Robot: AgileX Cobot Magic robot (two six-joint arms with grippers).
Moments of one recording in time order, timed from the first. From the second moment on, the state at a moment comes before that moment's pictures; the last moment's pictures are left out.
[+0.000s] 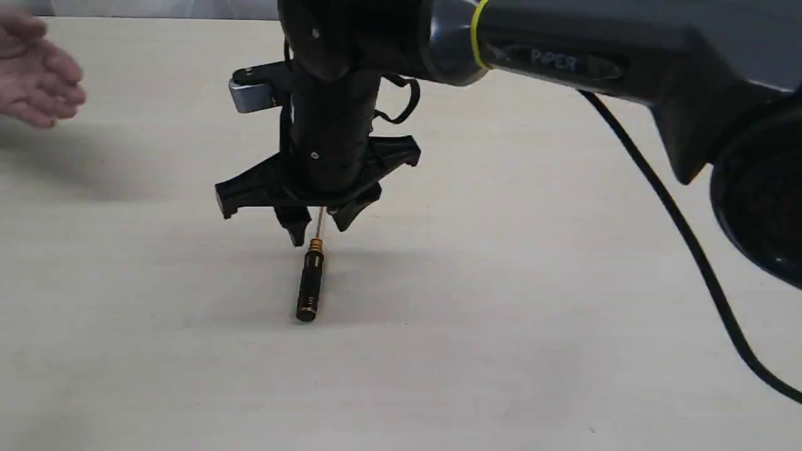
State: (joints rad) left arm 0.07 0.00 0.00 0.07 0.26 -0.07; right arm 0.78 2.19 -1.77 0.06 1.07 0.35
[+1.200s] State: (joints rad) left arm 0.07 0.00 0.00 0.07 0.26 -0.07; right arm 0.81 2.32 -1.77 -0.05 1.00 0.43
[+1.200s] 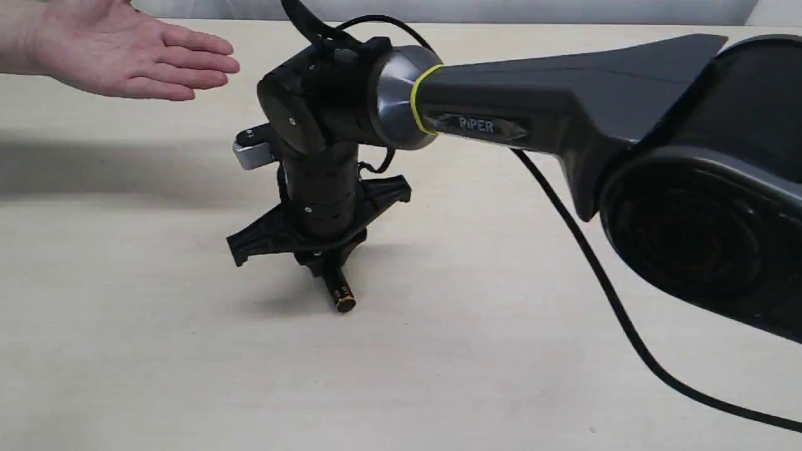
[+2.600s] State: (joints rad) left arm 0.07 0.00 0.00 0.07 0.26 -0.07; right arm 0.86 2.28 -2.12 0.01 0.87 0.12
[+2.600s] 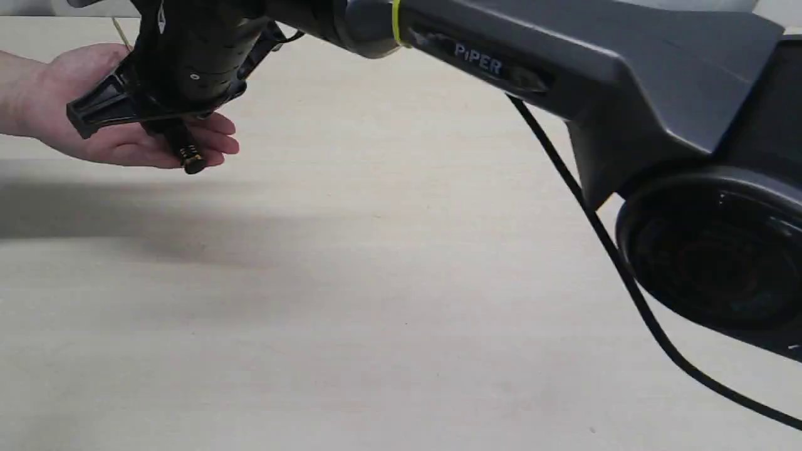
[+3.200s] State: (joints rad) left arm 0.07 0.00 0.00 0.07 0.26 -0.07; right arm 0.82 1.86 -2.02 -0.13 1.04 0.11
